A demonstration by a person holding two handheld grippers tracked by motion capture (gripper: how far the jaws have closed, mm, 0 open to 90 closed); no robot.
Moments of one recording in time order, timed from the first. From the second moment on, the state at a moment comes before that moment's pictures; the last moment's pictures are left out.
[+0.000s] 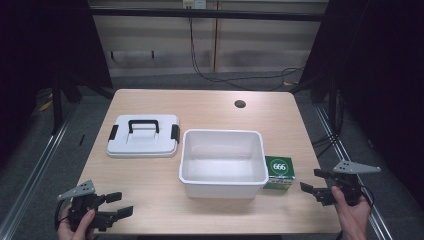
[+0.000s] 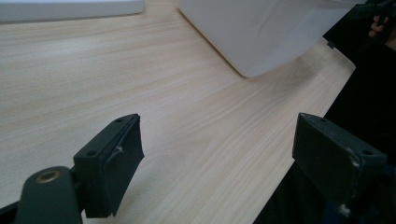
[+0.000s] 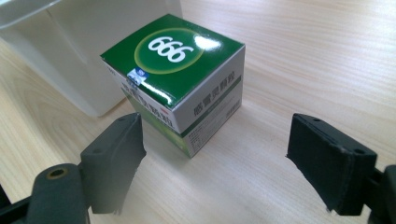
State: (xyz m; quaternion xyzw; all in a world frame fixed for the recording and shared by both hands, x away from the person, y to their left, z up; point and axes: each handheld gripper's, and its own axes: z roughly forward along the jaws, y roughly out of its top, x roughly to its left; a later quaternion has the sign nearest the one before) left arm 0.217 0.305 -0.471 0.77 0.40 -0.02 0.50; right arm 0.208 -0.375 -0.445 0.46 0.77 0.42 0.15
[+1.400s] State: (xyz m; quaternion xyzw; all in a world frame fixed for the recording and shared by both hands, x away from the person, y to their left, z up) left arm 0.218 0.306 -0.472 0.77 0.41 -0.02 0.49; right arm 0.231 -0.347 -0.397 0.35 0.81 0.46 0.12
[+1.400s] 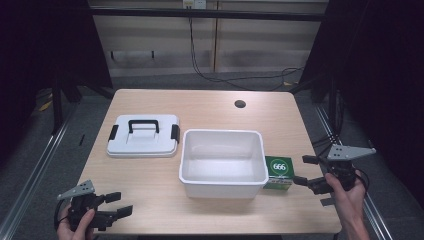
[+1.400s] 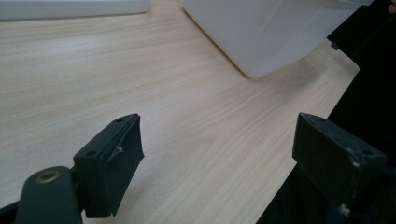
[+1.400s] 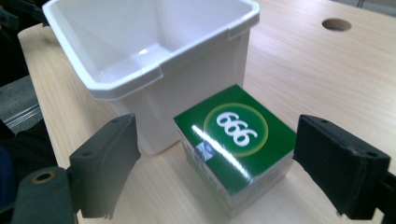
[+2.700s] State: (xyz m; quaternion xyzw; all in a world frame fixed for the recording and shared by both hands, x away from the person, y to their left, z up) left arm 0.218 0.308 -0.472 0.77 0.40 -0.02 0.49; right arm 0.299 -0.303 -0.375 0.22 0.94 0.27 0.06
